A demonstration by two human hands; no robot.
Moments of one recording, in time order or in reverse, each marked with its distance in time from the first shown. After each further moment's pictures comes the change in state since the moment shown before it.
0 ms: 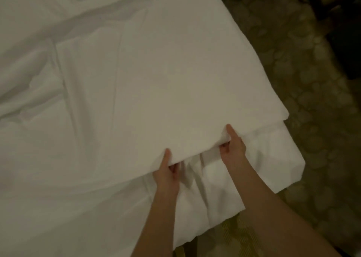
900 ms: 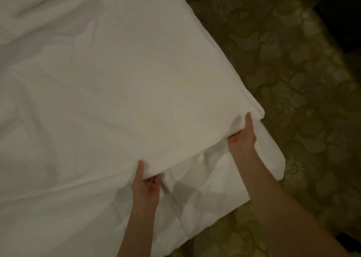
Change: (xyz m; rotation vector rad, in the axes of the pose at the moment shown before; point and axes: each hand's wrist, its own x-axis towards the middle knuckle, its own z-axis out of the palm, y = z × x) left_hand -0.001 -0.033 0.021 0.125 0.008 0.046; right_hand 0.065 -0.095 -0.030 0.188 0.029 -0.051
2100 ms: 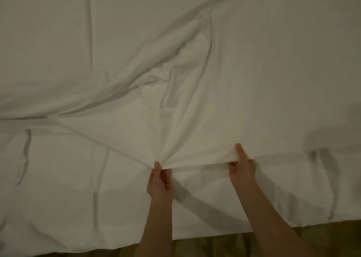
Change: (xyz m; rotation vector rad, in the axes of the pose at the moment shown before) left_hand 0.052 0.240 -0.341 -0.303 0.292 0.125; right_hand -0.248 0.399 -0.026 -0.321 -0.123 0.155
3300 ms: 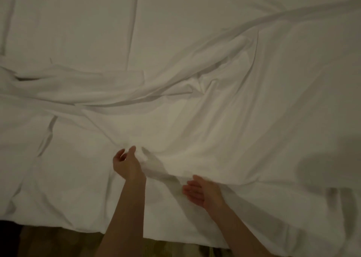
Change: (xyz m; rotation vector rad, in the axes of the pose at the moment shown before) left_hand 0.033 0.117 0.006 0.204 0.374 0.424; right_hand -0.072 0.074 0.018 -0.912 -0.332 0.514
